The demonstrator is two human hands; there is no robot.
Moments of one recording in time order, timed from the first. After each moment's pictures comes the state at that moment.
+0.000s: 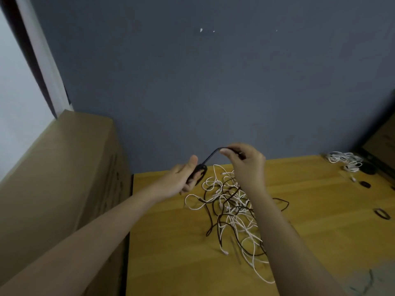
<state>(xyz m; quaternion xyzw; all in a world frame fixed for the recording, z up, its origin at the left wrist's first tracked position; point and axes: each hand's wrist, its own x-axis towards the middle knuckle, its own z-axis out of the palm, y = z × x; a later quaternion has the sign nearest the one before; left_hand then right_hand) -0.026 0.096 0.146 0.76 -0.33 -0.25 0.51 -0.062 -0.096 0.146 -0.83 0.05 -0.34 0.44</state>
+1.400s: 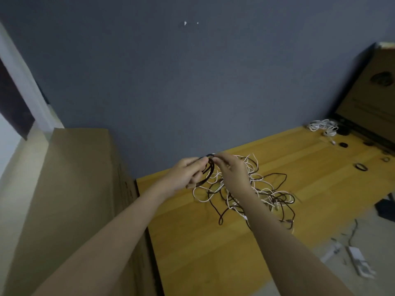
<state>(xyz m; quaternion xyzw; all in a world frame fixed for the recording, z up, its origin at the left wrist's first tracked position) -0.001 0.133 0.149 0.70 -0.34 -0.31 0.55 -0.064 -0.020 0.111 -0.84 0.11 -0.28 0.45</state>
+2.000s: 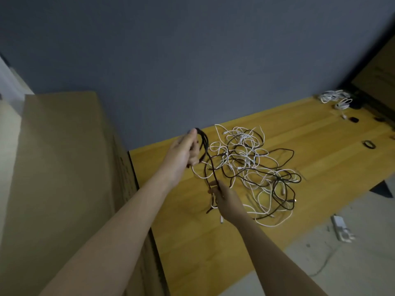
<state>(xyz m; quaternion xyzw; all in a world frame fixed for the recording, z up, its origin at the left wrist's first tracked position) 0.038 0.122 0.091 0.64 -0.16 -0.28 0.70 -0.076 0.001 -0.038 -0.86 0.24 -0.01 0.45</state>
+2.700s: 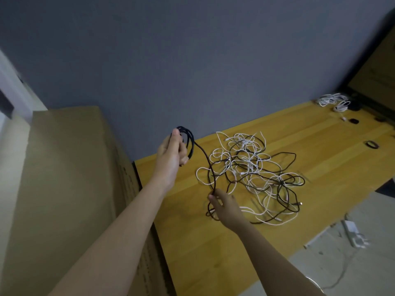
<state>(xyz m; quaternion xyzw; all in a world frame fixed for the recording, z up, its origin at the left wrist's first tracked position) 0.041 0.143 0.091 0.63 -0.16 -0.16 0.75 -0.083 0.020 -0.034 -0.88 0.24 0.01 0.41</state>
